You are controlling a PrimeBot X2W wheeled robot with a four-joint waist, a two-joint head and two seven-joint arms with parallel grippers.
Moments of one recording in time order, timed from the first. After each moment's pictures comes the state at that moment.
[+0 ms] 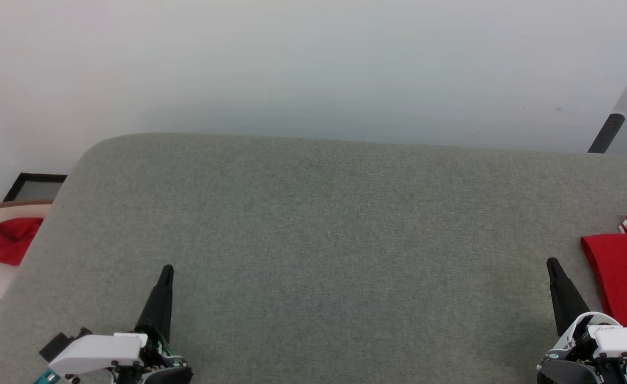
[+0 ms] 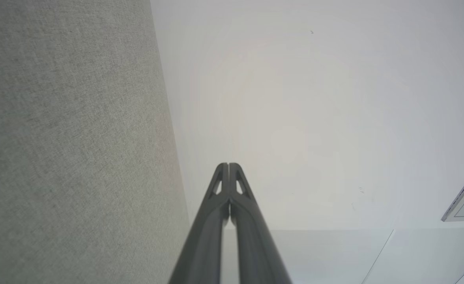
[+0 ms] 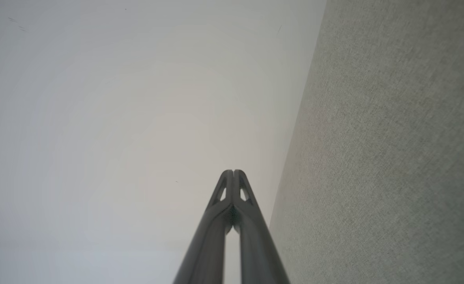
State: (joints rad) left arm -0.10 0.06 0.10 0.25 -1.63 -0.13 0.10; right arm -0.11 -0.05 -0.12 0.25 1.61 0.13 0.11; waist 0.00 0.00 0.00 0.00
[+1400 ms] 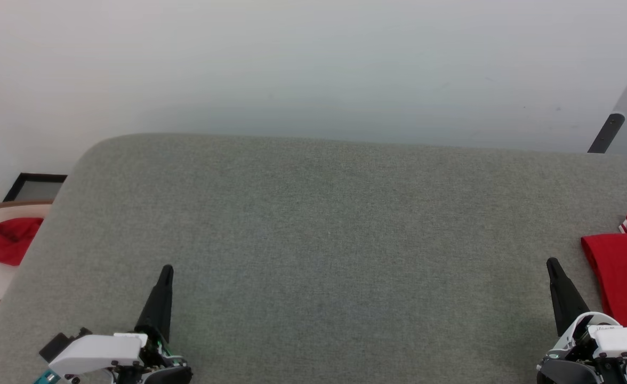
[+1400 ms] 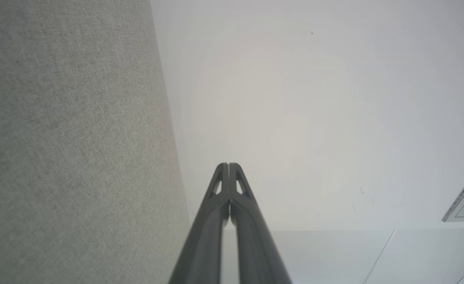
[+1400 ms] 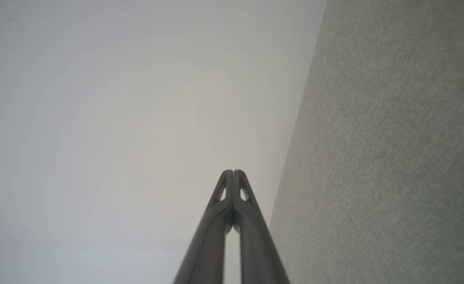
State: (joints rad) left arm -0.10 0.06 0.11 0.25 -1.62 -0.13 0.11; right arm -0.11 -0.05 -0.12 0.25 1.61 0.13 0.11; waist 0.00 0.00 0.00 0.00
